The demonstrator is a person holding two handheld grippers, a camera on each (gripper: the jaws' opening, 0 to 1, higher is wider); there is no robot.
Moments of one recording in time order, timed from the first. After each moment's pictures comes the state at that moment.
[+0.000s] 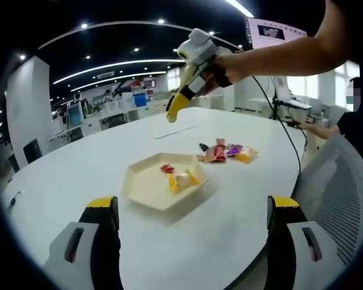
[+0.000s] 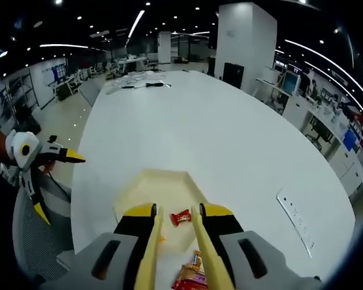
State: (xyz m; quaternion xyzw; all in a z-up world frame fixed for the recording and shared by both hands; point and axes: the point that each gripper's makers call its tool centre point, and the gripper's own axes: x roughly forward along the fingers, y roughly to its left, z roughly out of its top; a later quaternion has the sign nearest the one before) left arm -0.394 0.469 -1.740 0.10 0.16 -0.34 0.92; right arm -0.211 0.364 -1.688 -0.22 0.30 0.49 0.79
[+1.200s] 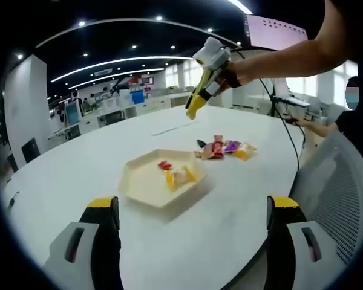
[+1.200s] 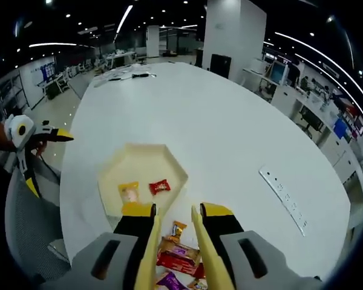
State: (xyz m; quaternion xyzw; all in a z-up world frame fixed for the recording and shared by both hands) left arm -0.395 0.467 -1.746 0.10 0.17 -0.35 0.92; right arm -0.205 0.297 -1.711 -0.23 0.32 0.46 0.80
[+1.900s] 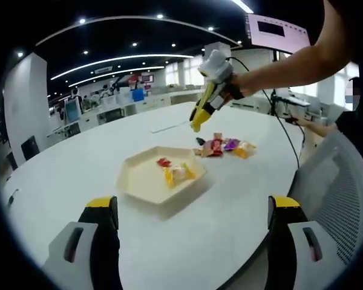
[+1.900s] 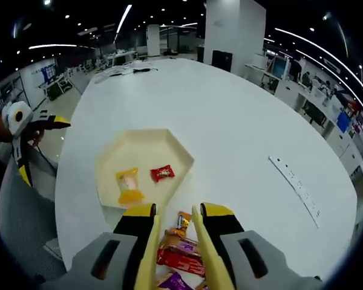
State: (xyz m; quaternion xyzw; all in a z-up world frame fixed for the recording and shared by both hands) left arm -0.398 0.467 -1.749 0.10 0.18 -0.35 0.91; right arm -0.214 0.292 -1.757 -0.22 0.33 0.46 0.80
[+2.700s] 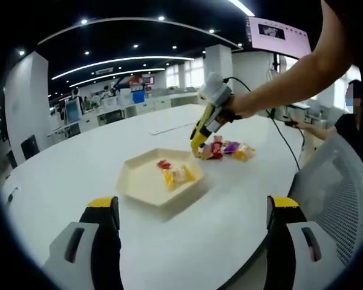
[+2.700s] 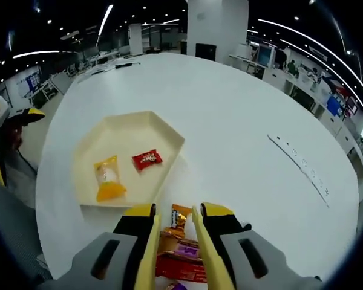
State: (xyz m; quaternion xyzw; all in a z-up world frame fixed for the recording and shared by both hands) left arm -0.398 0.467 -1.744 0.09 0.17 -0.35 0.92; right arm -0.202 0.290 -1.812 -0.21 0.35 0.41 0.82
